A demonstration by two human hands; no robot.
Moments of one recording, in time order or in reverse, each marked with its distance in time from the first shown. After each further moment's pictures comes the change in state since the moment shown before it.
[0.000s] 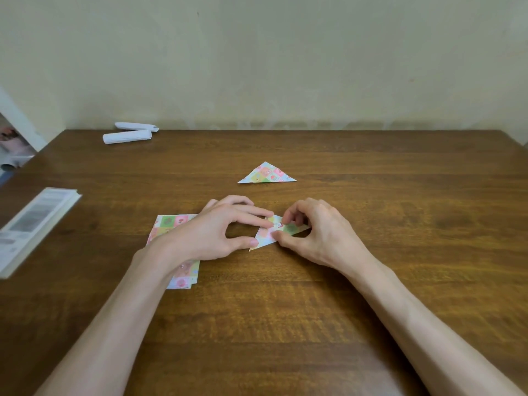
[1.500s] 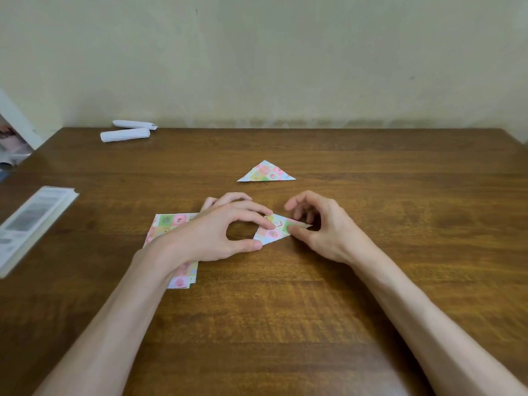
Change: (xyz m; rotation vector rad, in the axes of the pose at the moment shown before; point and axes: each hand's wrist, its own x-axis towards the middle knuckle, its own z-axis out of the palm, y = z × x) left_hand -0.002 0.007 -0.001 -0.007 -0.013 -0.023; right_hand 0.005 0.015 -0.005 0.331 -0.057 0.042
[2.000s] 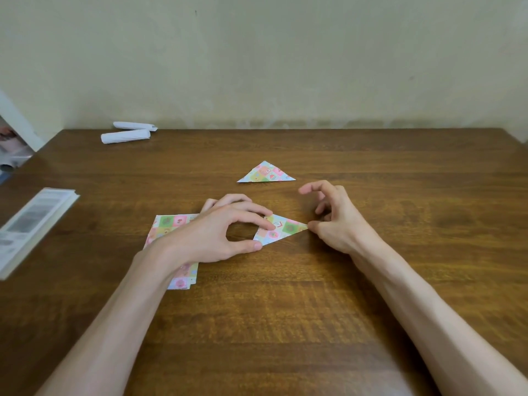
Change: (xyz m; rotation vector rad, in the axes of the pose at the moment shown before) left_hand 0.000 0.000 0.000 0.002 -0.005 0.003; right_hand 0.002 0.006 -0.005 0.086 0.109 0.093
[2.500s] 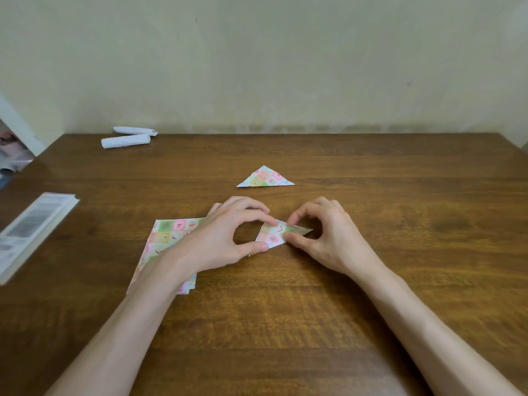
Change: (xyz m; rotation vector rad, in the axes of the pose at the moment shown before) left_hand 0.004 0.006 0.012 0.008 0.200 0.020; right_hand -0.014 -0.007 0.004 -0.280 -0.002 -0.169
